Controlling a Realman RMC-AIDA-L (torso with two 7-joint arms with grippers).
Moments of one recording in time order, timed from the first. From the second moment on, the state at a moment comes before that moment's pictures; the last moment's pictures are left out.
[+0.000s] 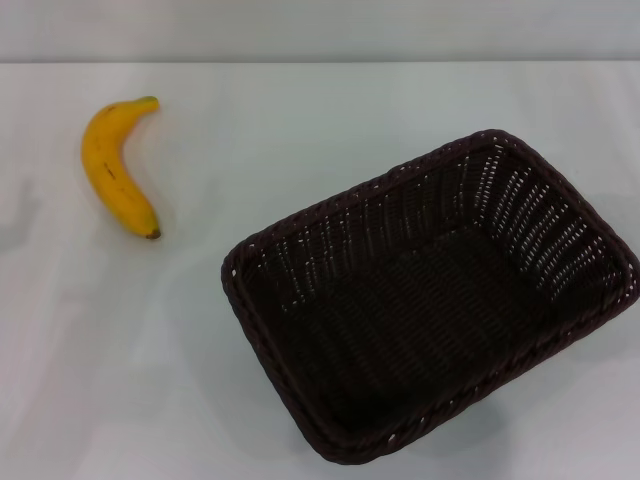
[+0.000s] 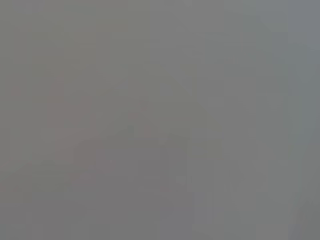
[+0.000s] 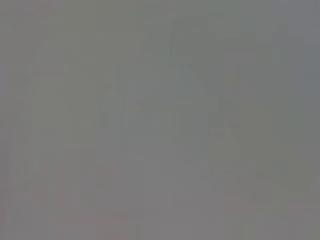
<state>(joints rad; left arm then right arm) -0.32 -2.07 1.00 0.07 -2.87 -1.70 2.66 0.35 2.01 -0.70 -0.11 2.47 1.48 -2.81</state>
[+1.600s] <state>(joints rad) -0.28 -2.02 0.97 0.24 -2.85 -1.48 2.57 0.62 1.92 -0.75 -1.56 0.75 1.62 -0.60</state>
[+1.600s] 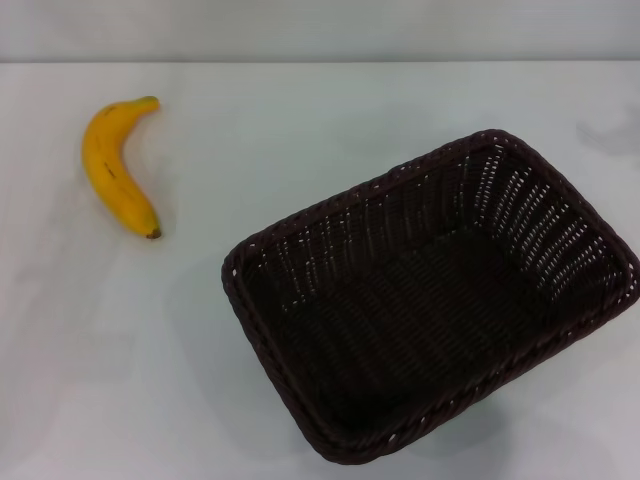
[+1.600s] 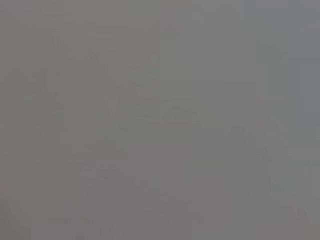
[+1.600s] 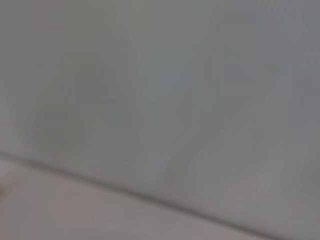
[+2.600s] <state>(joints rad) -0.27 -1.96 0.97 0.24 -2.85 -1.43 2.58 1.04 1.99 -0.97 -1.10 0.33 1.86 -0.44</state>
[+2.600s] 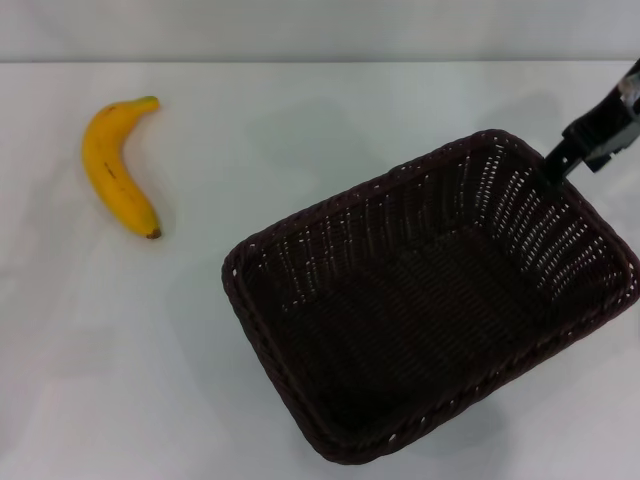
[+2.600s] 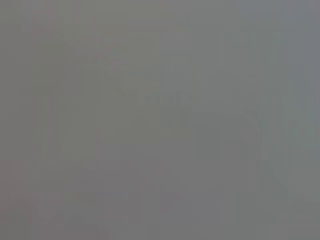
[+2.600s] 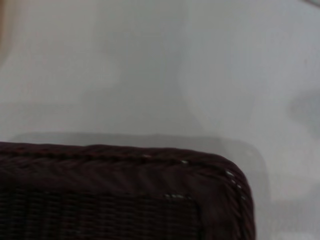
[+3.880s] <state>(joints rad) -0.24 -1.95 0.98 0.23 -2.79 -1.42 2.58 1.06 2.01 -1.13 -0.84 0.31 1.68 -0.35</state>
